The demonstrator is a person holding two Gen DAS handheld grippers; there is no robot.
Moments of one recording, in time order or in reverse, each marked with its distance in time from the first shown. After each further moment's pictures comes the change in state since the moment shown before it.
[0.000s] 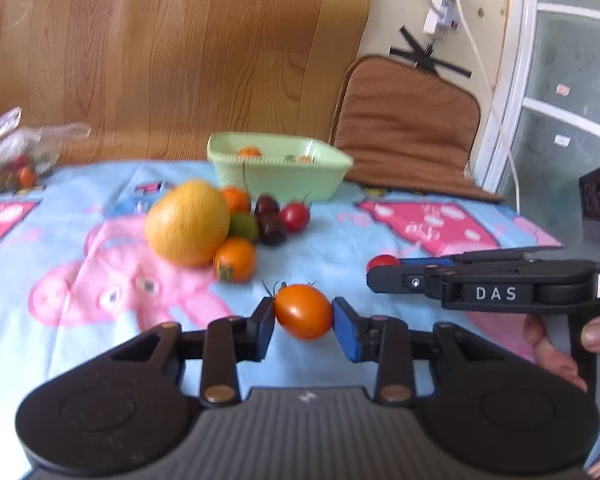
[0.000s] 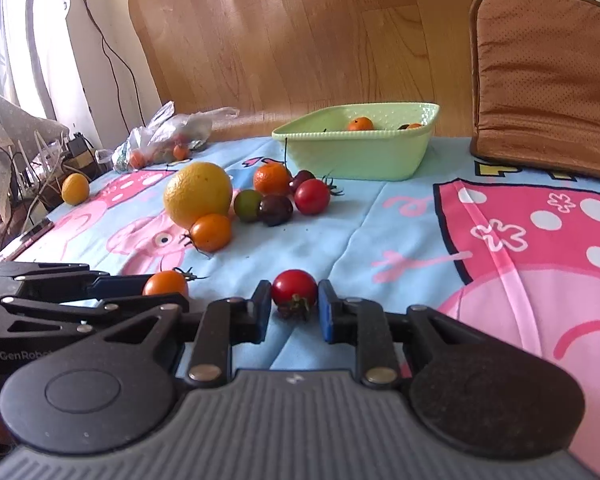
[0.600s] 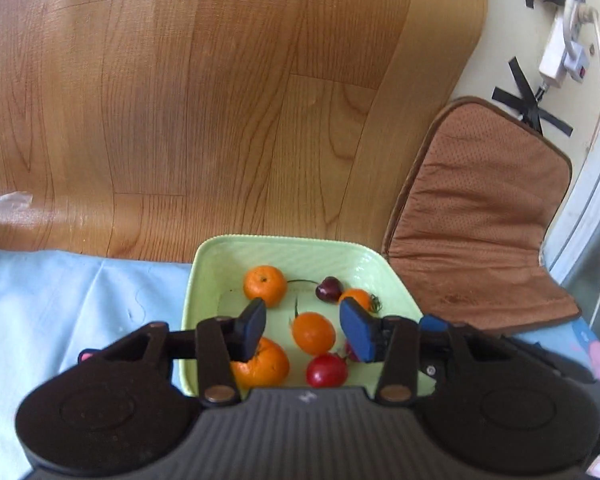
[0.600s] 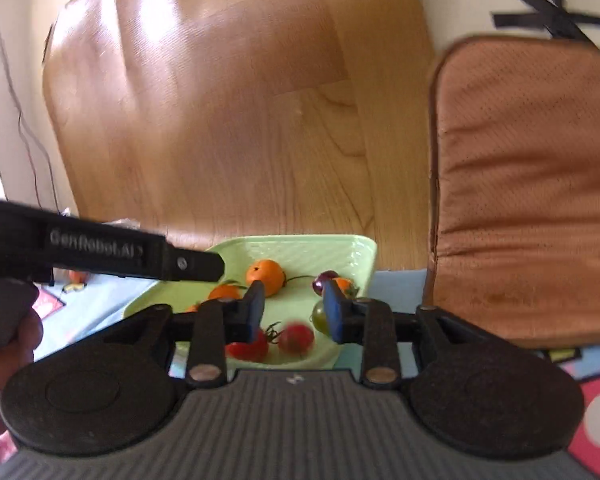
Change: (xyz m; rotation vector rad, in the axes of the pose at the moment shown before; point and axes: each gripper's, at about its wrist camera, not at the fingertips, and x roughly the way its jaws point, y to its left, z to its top) left arm 0.172 0.039 0.162 -0.117 0.067 0.050; right arm 0.093 -0.085 0.086 0.075 -0.211 -0.121
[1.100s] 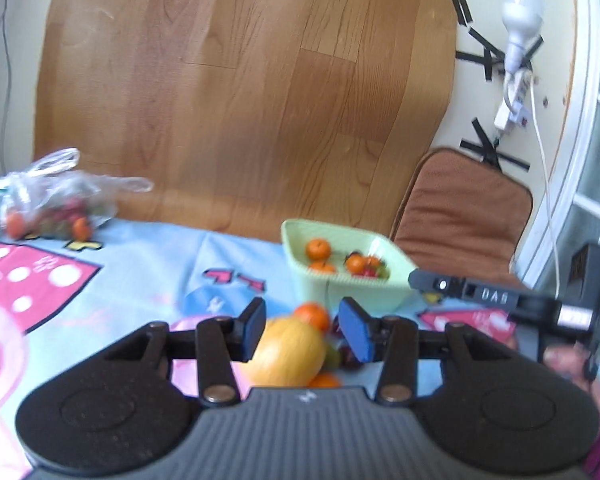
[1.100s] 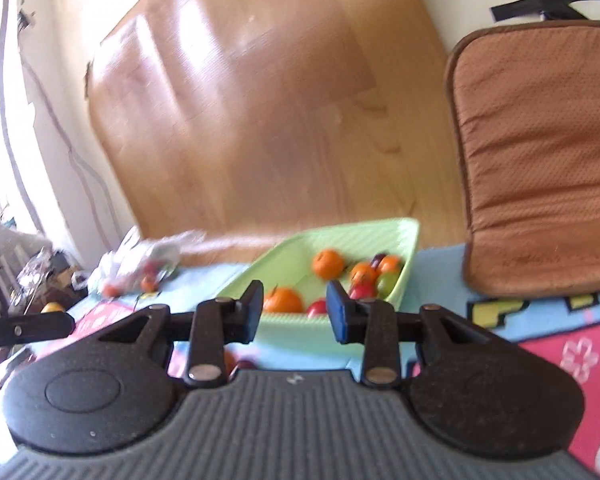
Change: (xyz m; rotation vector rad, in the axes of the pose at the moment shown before) left arm -0.182 0.039 -0.119 -0.016 -0.177 0.055; right arm -0.055 0.031 -0.011 0.027 0.053 0.153
